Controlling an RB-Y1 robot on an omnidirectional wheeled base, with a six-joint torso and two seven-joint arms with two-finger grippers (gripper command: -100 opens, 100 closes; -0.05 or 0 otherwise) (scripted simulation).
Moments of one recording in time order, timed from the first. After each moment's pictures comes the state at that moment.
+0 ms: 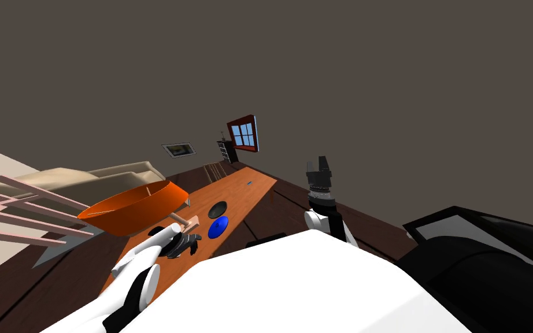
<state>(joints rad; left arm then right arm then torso) -0.28 0.60 0.49 -0.64 0.40 1.10 1.43 0.49 0.04 -0.02 -2.40 0.02 -0.56 0.17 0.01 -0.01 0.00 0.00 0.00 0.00</state>
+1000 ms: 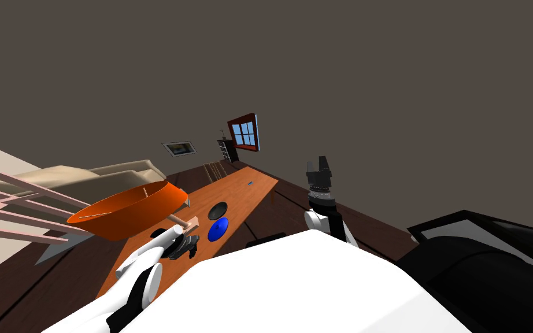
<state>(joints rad) -0.28 0.58 0.49 -0.59 0.39 1.04 1.41 0.49 0.04 -0.02 -2.40 0.02 -0.56 0.17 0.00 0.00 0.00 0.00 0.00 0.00</state>
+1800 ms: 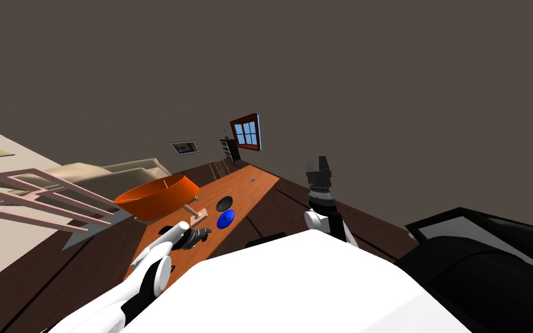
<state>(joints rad) -0.32 0.53 0.53 -0.57 0.46 1.02 1.39 0.49 0.04 -0.02 -2.40 0.02 -0.56 0.17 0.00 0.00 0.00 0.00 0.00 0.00</state>
